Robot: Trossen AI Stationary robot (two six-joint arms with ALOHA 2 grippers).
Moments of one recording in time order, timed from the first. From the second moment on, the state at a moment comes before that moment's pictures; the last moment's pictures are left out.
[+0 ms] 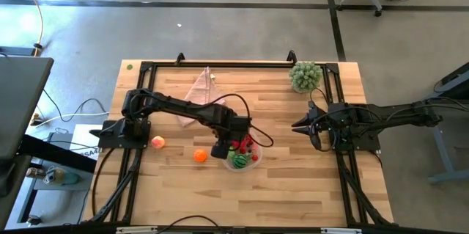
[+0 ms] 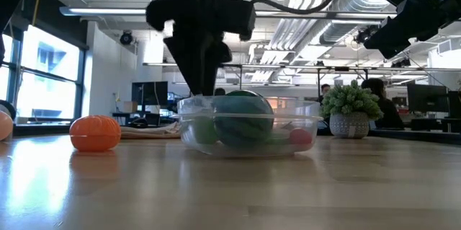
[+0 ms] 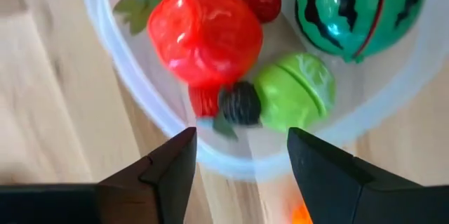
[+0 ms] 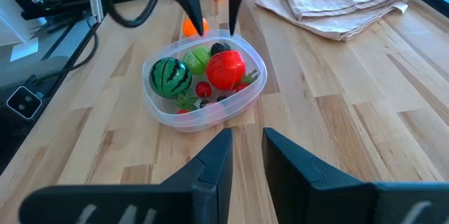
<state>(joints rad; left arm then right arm) 0.04 1.98 1.57 -1.01 0.04 0.14 0.07 0.45 0.35 -0.33 0.02 0.18</state>
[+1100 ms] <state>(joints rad) 0.40 1.55 1.71 -1.50 -0.27 -0.18 0.07 0.45 0.35 -0.33 0.02 0.18</state>
